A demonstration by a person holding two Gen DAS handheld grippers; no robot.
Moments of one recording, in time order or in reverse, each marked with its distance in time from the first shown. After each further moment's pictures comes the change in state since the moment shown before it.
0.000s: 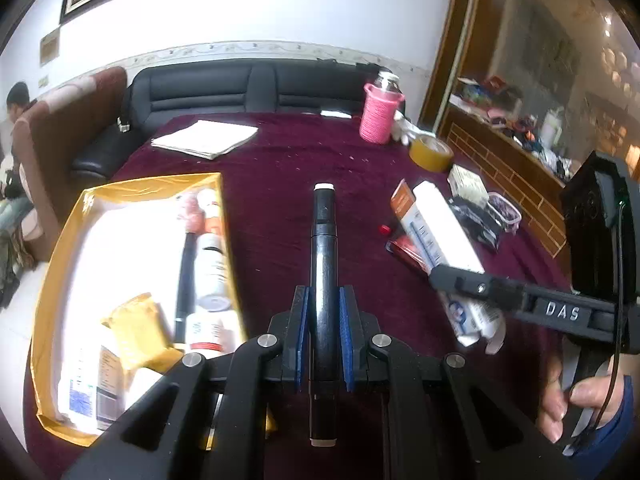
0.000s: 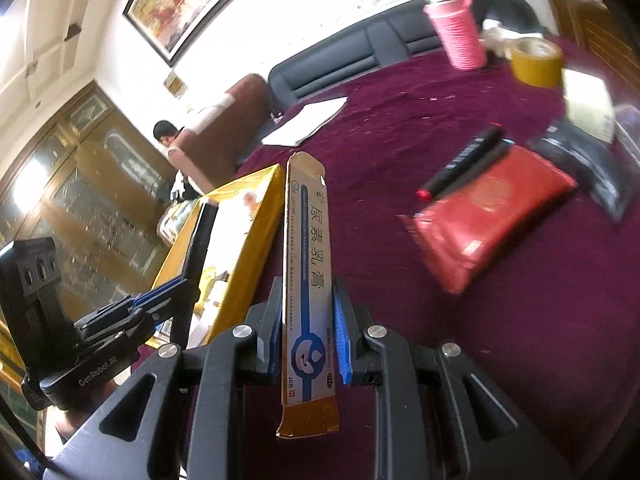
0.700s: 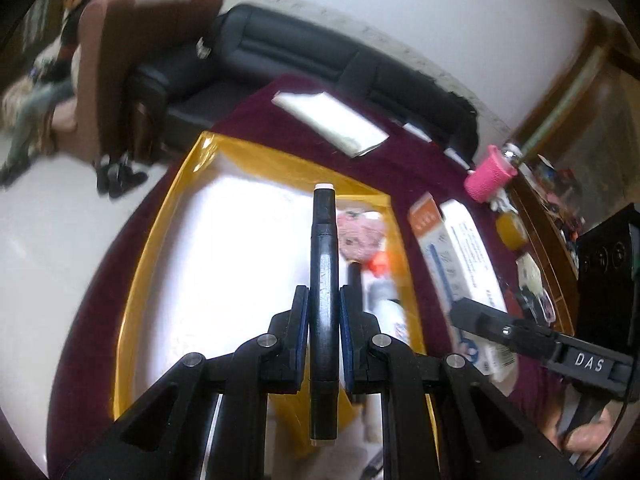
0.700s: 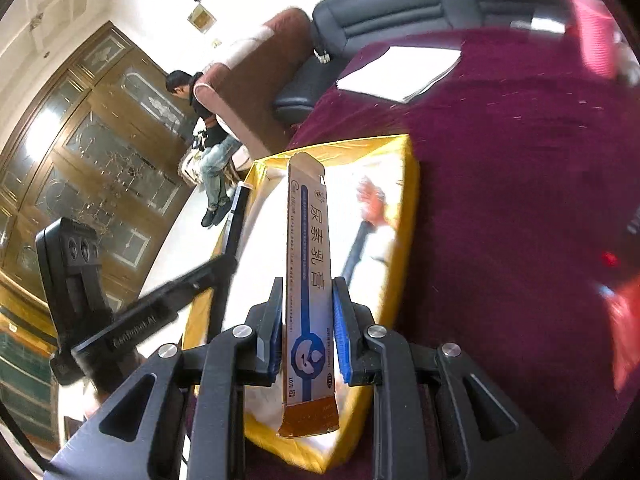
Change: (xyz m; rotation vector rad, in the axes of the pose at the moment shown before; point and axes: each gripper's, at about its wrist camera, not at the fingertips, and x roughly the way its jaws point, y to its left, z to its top) left arm 0.035 0.194 0.025 -0.403 0.091 0.012; right arm 0.152 0.116 0.059 -0.068 0.250 0.075
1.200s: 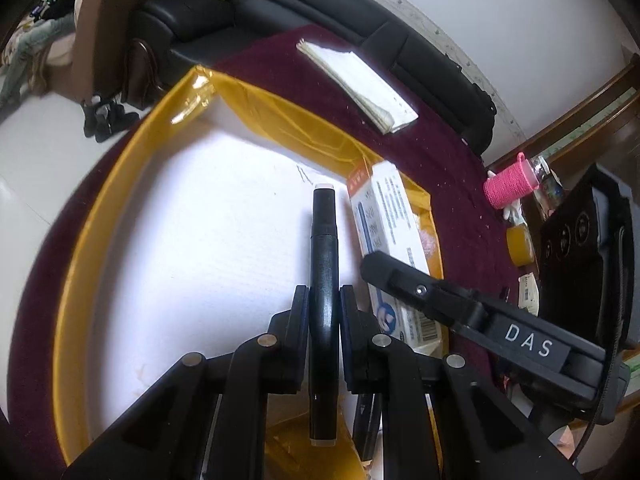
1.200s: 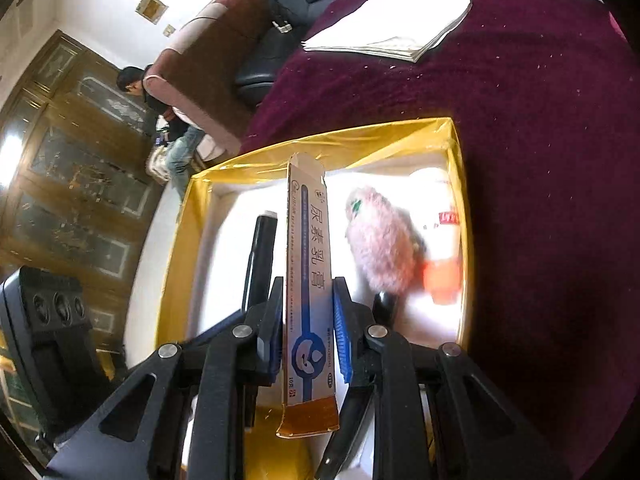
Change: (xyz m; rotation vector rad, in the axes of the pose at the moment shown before) left arm 0.060 0.034 0.016 -0.138 0.135 -0.059; right arm 0.110 -0.010 0.046 0.123 0.095 -0.085
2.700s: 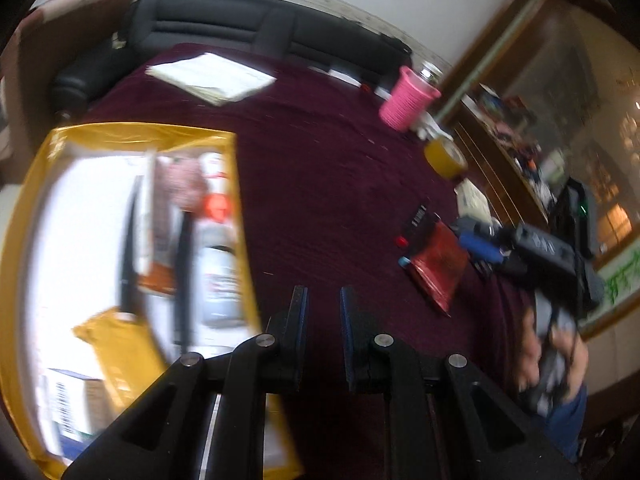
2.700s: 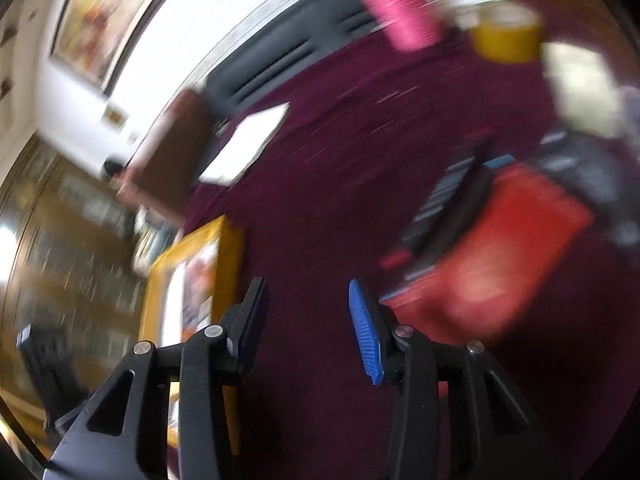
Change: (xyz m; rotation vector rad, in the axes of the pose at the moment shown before) left arm -0.022 -0.157 -0.082 0.355 0.030 -0.057; right arm -0.223 -0.185 -0.077 0.254 -0.329 -0.079
